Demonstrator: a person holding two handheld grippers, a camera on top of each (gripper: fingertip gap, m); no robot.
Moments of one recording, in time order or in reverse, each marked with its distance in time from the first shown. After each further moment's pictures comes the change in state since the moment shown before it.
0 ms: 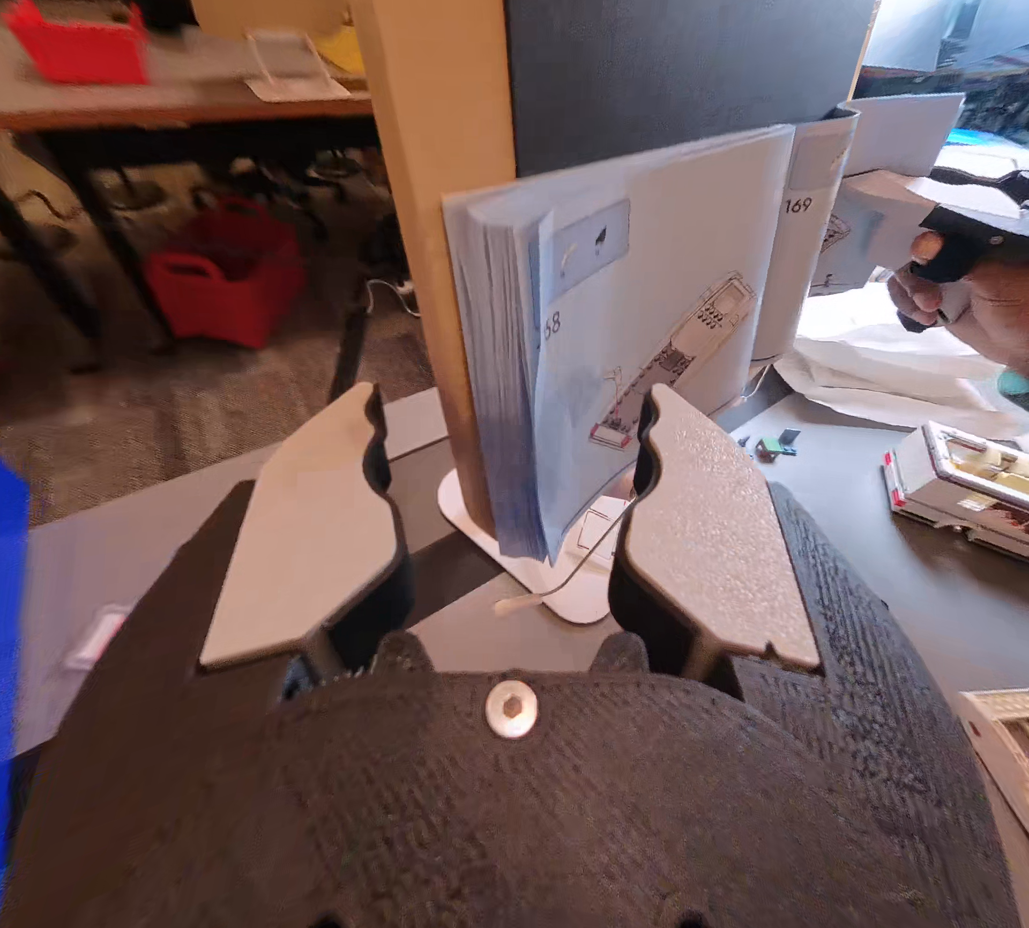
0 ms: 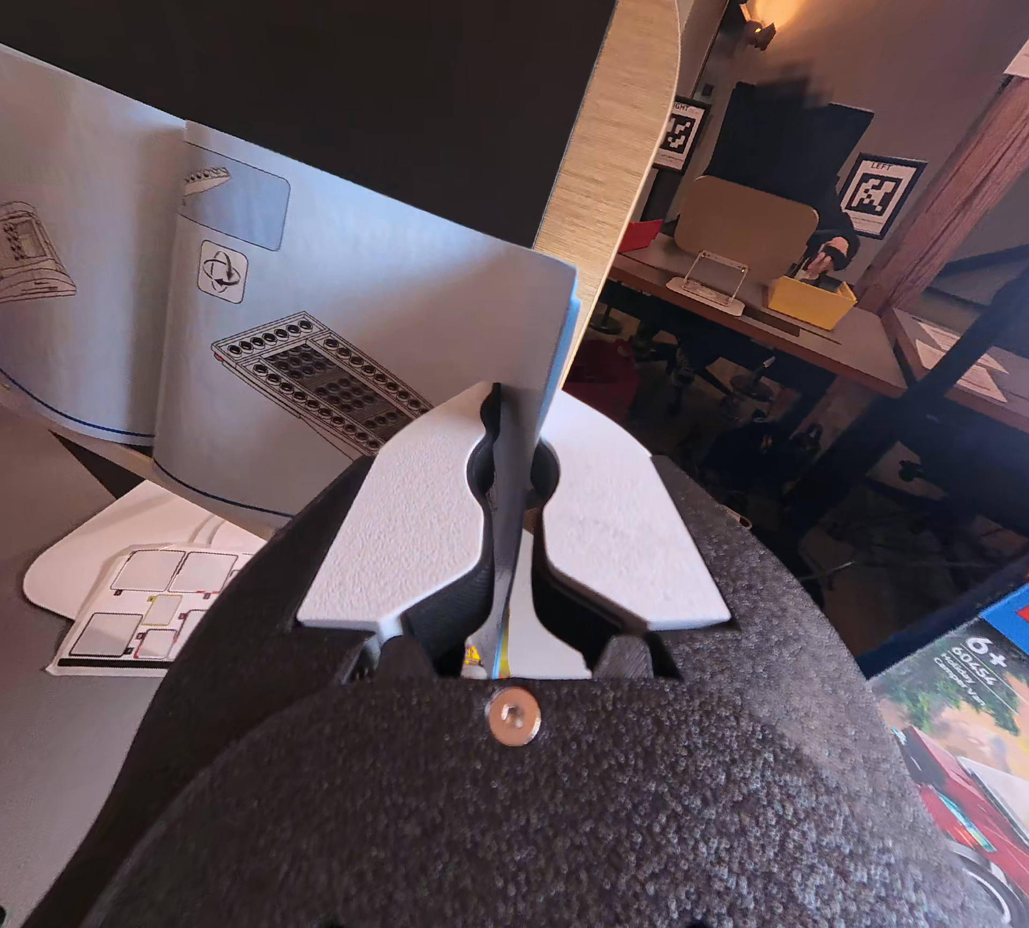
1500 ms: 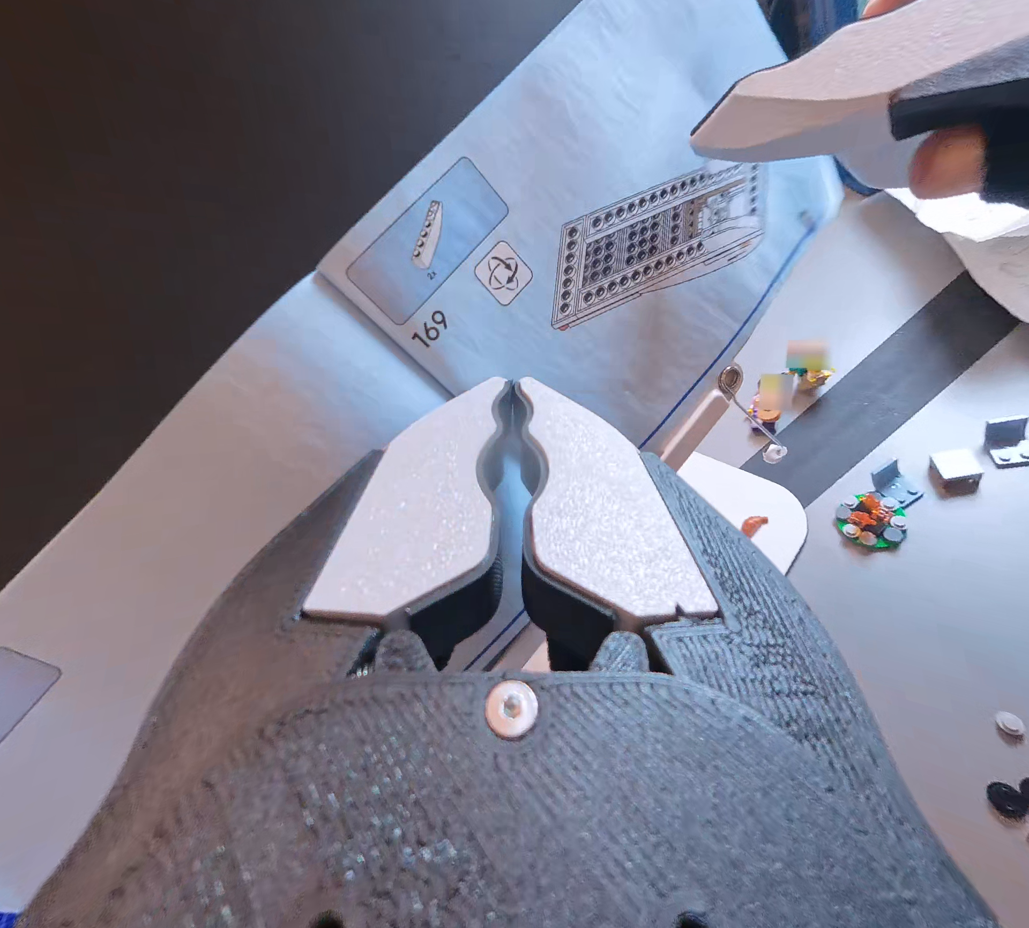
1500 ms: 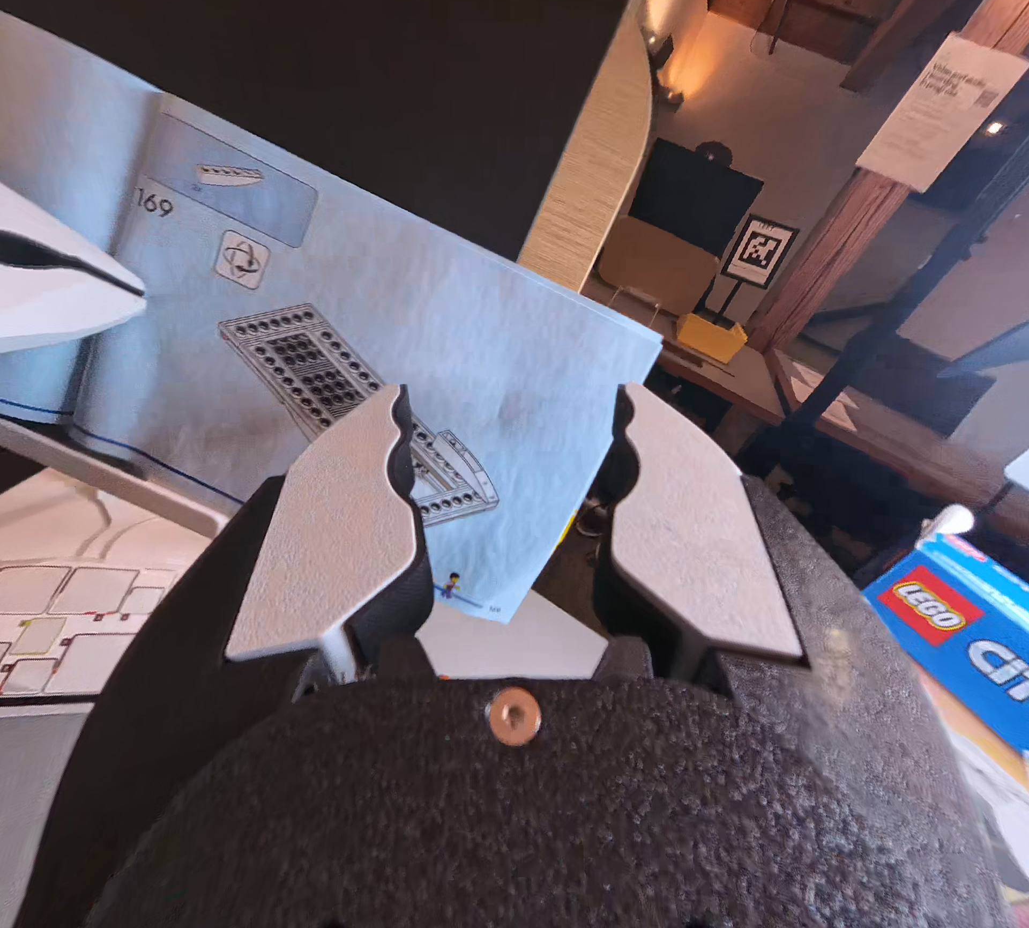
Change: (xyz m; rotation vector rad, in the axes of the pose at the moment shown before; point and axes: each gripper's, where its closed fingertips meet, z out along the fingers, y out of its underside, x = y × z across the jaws) left arm 0.133 -0.010 0.117 -0.044 -0.287 0.639; right arm 0.005 -0.007 -0.007 0.043 0.135 -0.140
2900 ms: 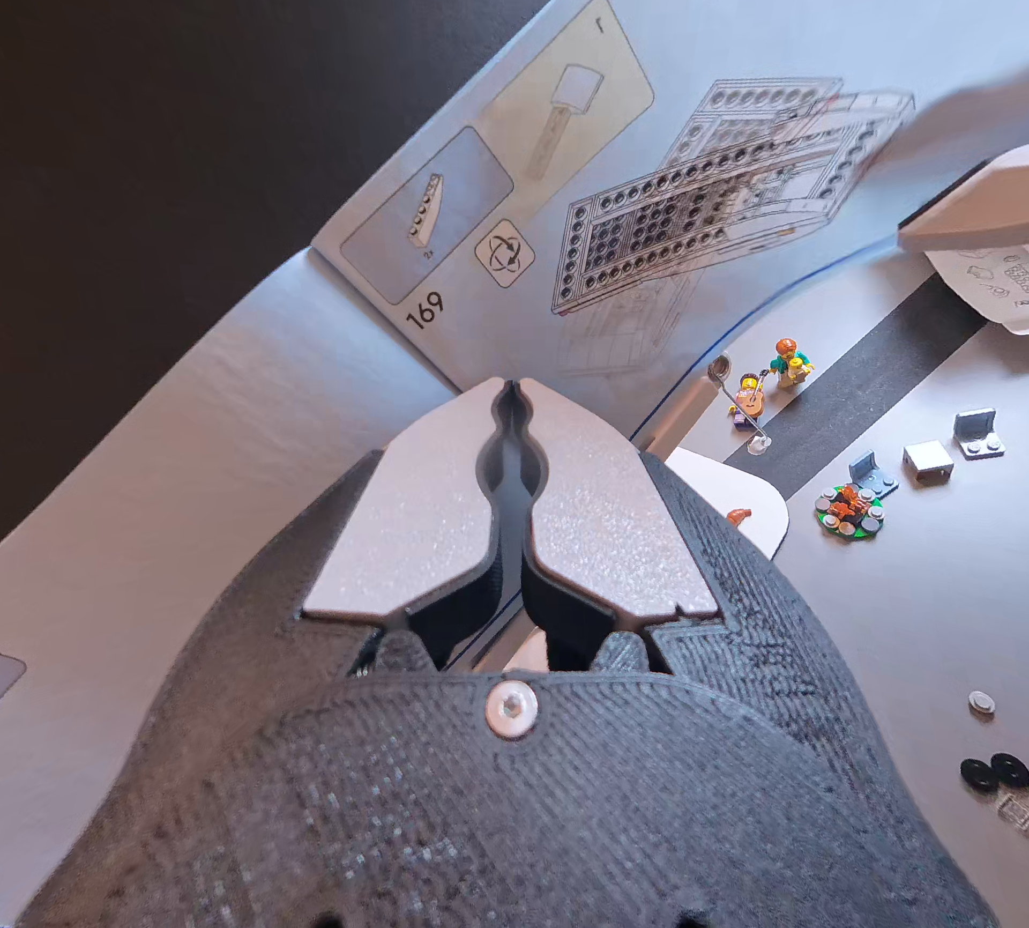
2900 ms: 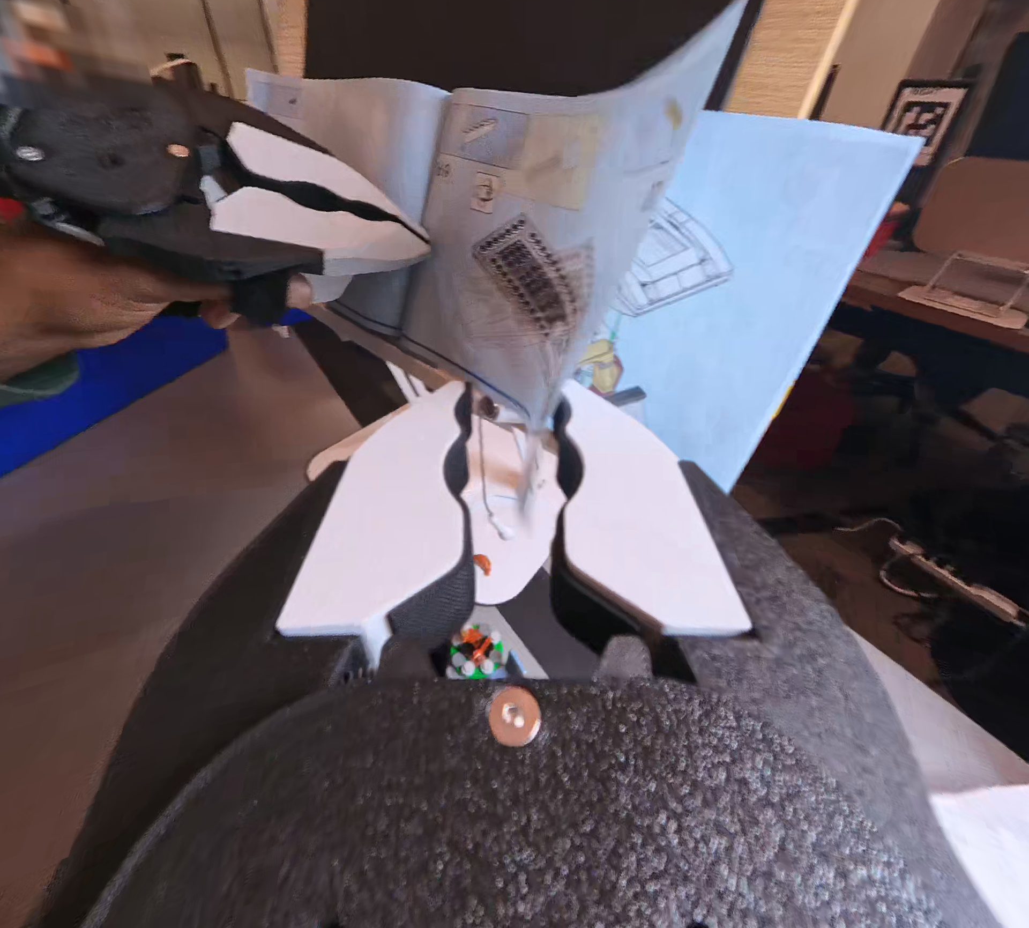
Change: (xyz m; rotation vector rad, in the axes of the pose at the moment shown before) left arm 0.001 0.004 -0.004 0.012 0.033 -0.028; right arm -0.057 0.024 -0.058 0.056 -0.501 0.298
